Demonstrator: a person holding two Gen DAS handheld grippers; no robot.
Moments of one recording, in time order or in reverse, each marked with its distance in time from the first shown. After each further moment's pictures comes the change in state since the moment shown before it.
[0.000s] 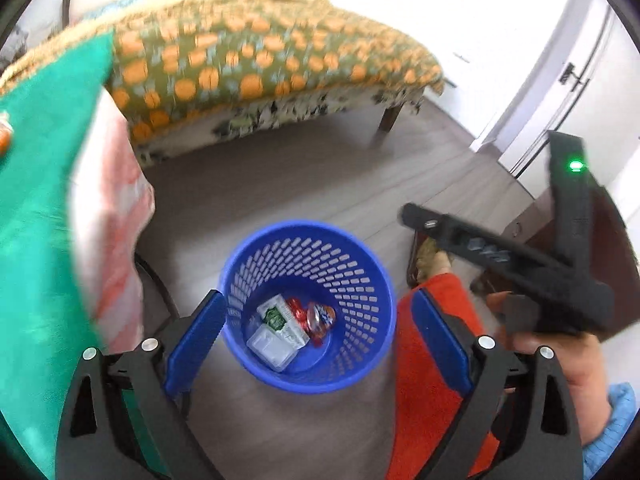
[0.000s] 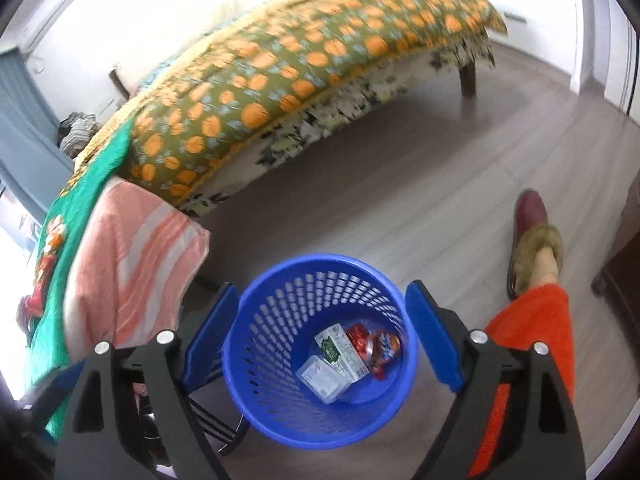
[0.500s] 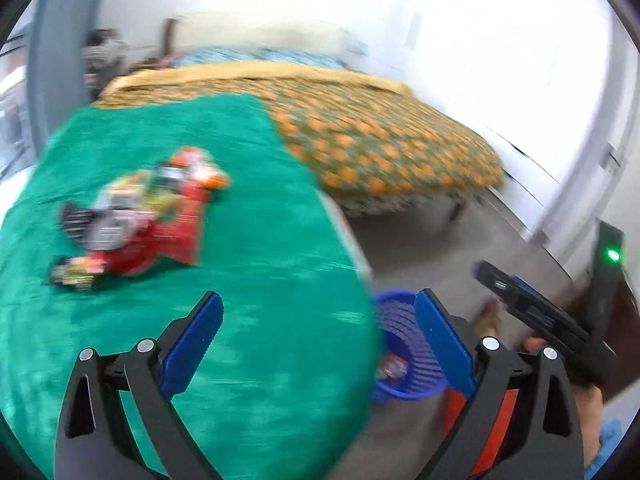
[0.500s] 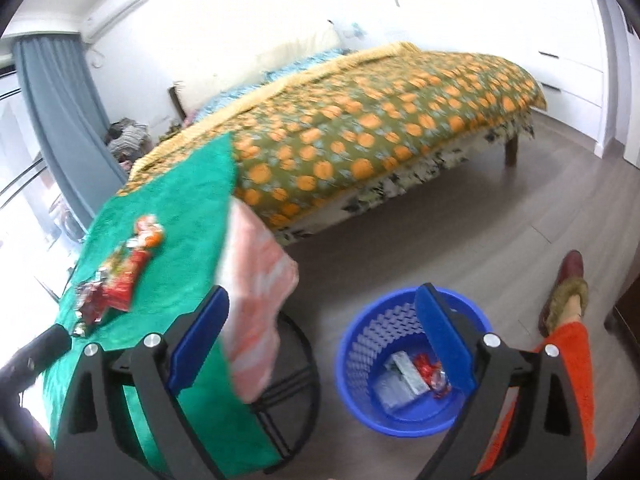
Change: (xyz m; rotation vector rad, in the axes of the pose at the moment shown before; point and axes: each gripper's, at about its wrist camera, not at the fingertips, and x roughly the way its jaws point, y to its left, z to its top) left arm -0.191 0.127 -0.027 -0.191 -0.276 0.246; right arm -0.083 0.153 -0.031 -0.122 -0.194 0.095
